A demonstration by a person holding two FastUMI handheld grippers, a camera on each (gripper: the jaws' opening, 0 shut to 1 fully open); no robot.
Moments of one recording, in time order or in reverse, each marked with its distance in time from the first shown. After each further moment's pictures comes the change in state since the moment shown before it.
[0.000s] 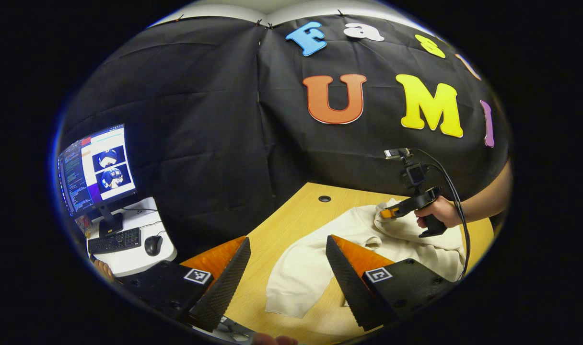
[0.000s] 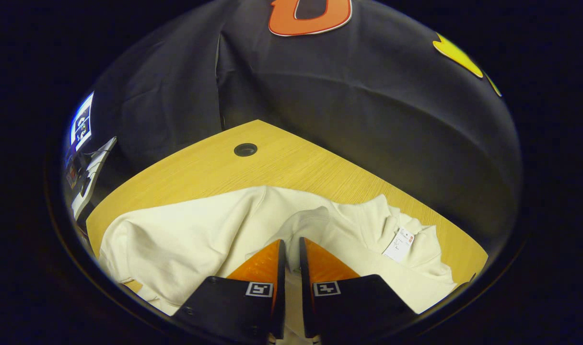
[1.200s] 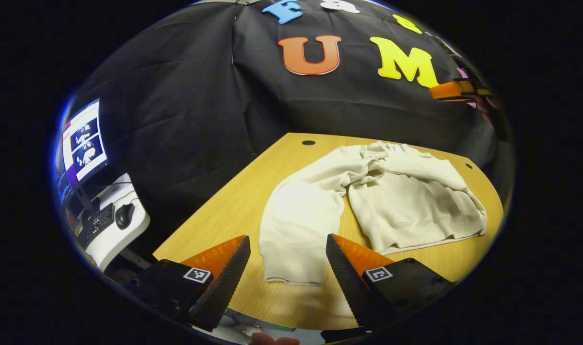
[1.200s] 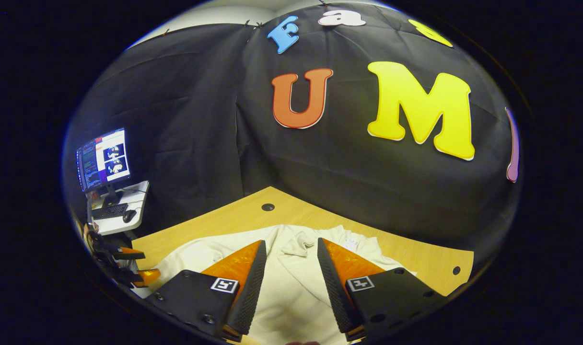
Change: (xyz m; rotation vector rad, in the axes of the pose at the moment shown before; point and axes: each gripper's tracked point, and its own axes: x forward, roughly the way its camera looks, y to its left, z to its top) left arm 0.026 0.003 -0.167 0.082 0.230 -0.146; right arm -0.301 -0.003 0.018 0.068 -0.333 0.000
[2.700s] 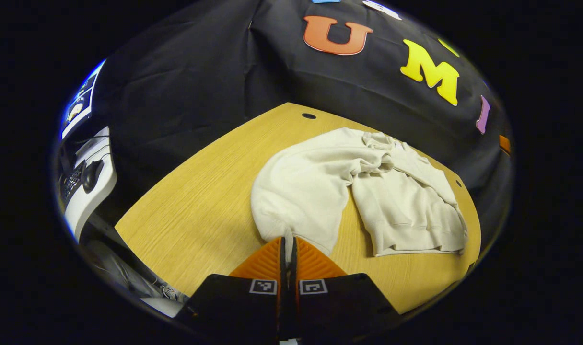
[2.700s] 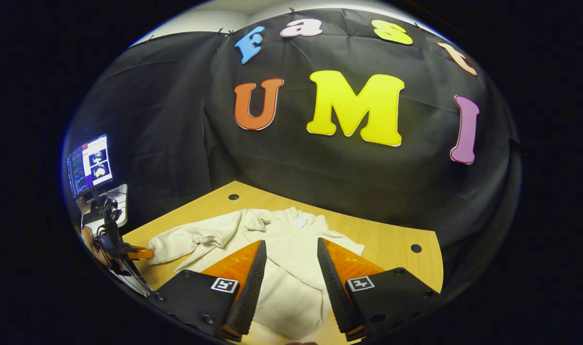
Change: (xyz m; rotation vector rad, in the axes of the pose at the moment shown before) left arm 0.014 -0.013 0.004 -0.176 0.124 -0.165; right arm -0.123 -0.073 -0.036 0.064 -0.002 -0.210
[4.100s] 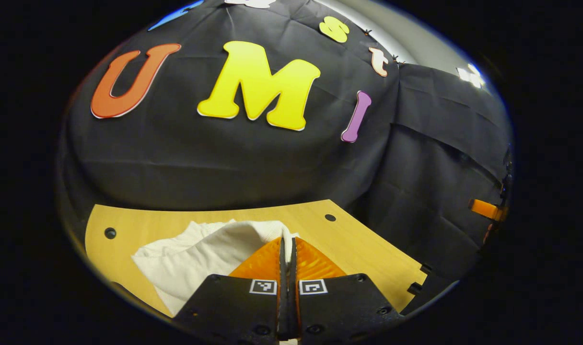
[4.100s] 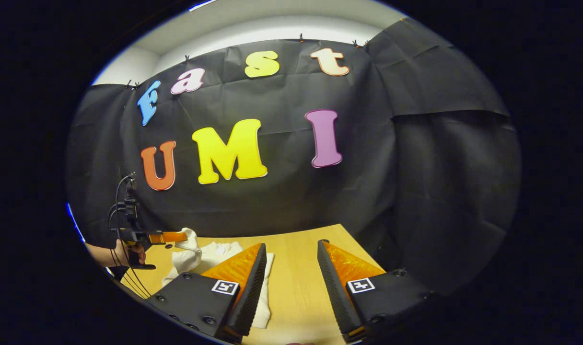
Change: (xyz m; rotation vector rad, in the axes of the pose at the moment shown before) left arm 0.048 -0.431 0.198 0.386 -0.134 -0.805; right arm -0.233 -0.180 -0.003 0.313 -0.251 -0.545
